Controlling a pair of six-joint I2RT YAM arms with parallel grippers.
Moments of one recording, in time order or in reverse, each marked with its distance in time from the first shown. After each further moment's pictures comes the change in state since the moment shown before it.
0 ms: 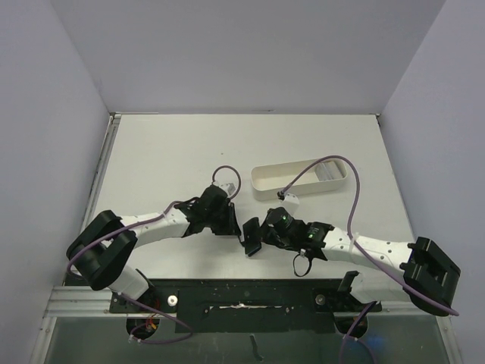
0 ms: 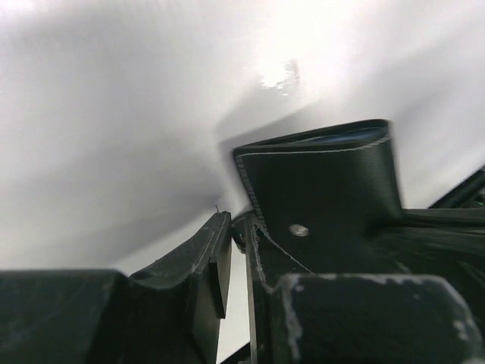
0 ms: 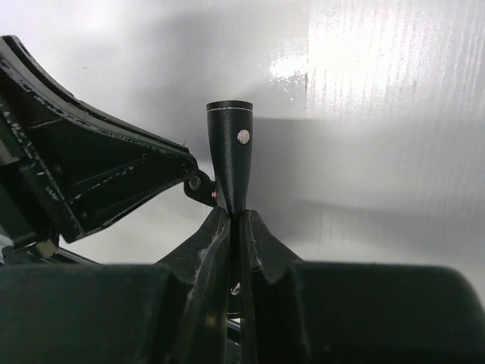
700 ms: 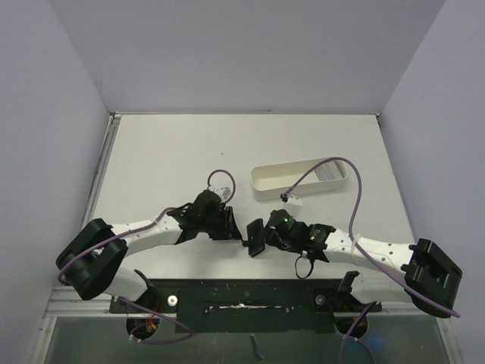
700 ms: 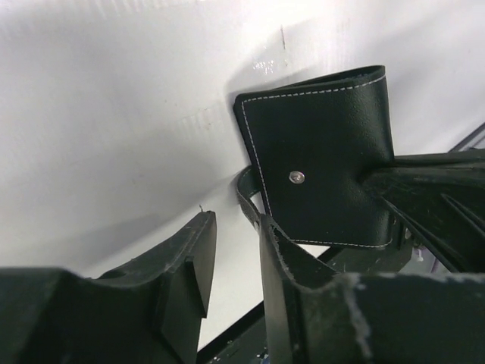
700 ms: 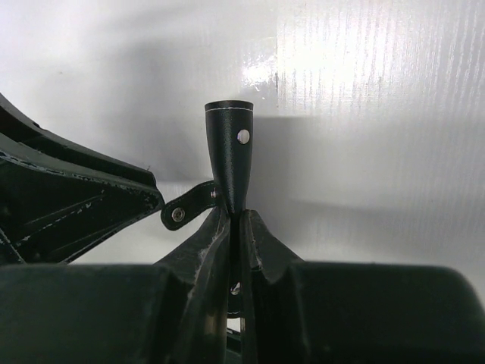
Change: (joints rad) left arm 0.007 -0.089 -0.085 0.018 0.020 -0.040; right arm 0.000 -0.029 -0.030 -0.021 0.033 0.005
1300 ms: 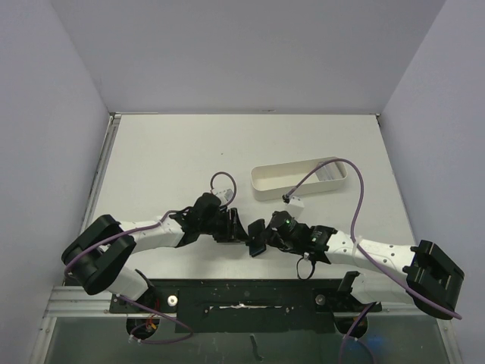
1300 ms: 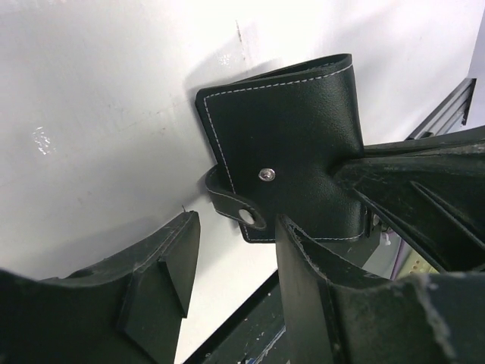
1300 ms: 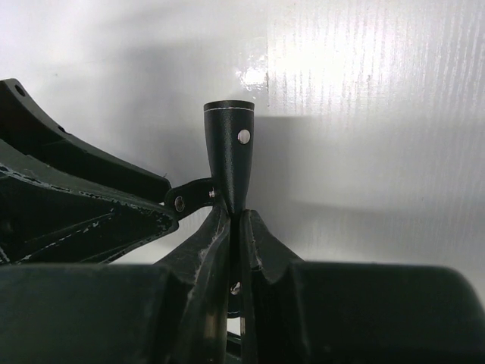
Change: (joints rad) left arm -0.001 0.048 -0.067 0.216 0.117 -0.069; right arm 0.000 -0.019 -0.021 0.010 0.011 0.003
